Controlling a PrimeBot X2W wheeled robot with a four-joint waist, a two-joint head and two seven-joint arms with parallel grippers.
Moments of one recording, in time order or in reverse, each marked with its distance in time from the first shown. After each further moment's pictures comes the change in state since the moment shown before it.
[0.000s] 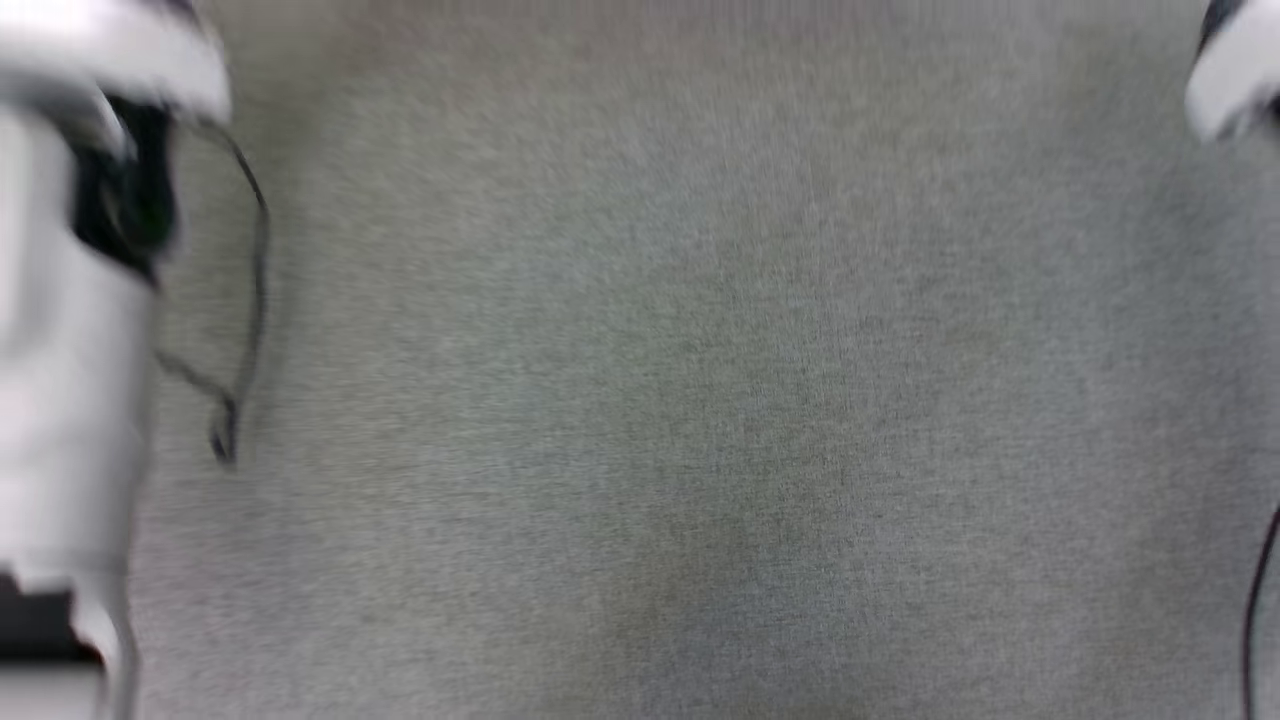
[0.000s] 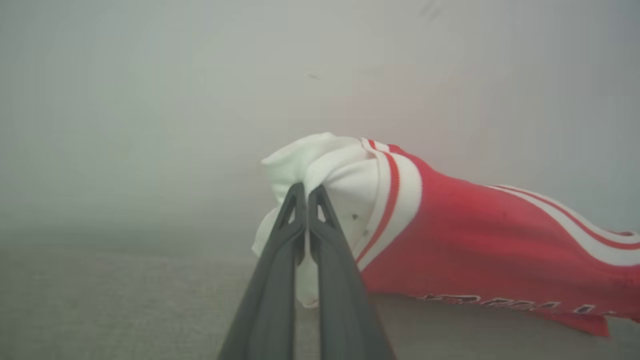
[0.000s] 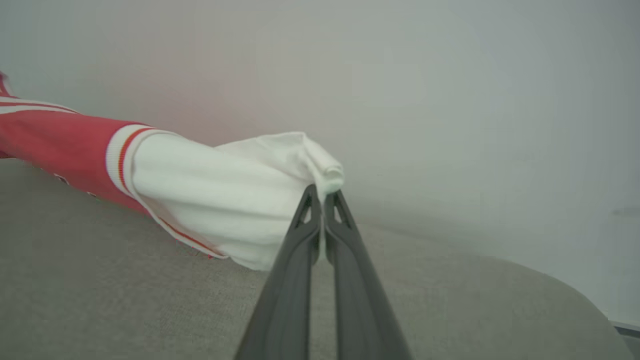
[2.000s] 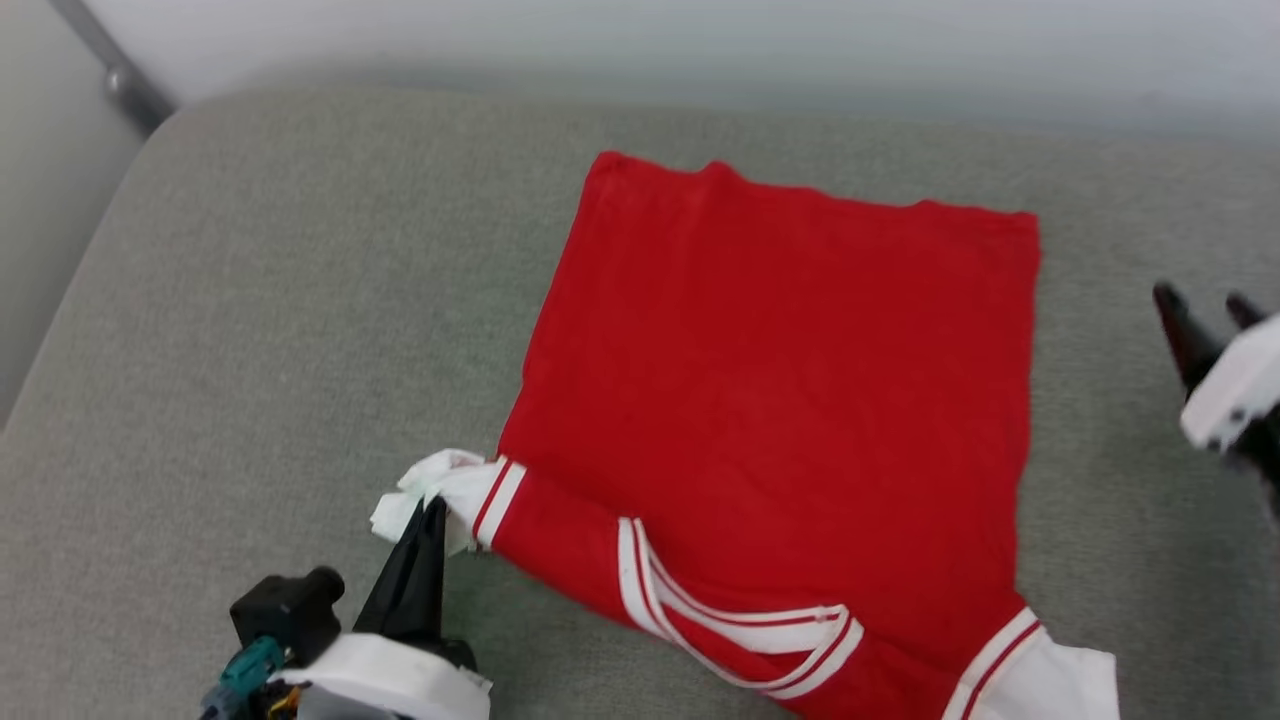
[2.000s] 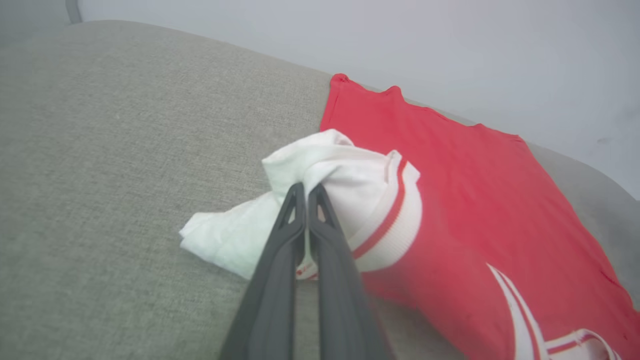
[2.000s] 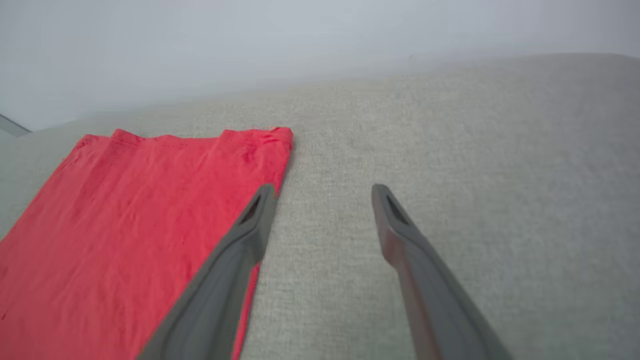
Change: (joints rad) left arm 1.085 -0.164 -0.034 -0.626 0.108 0.150 0.063; right arm 0.531 0.134 -0.395 -0.035 0.021 -0.001 0.287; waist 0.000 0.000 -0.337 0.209
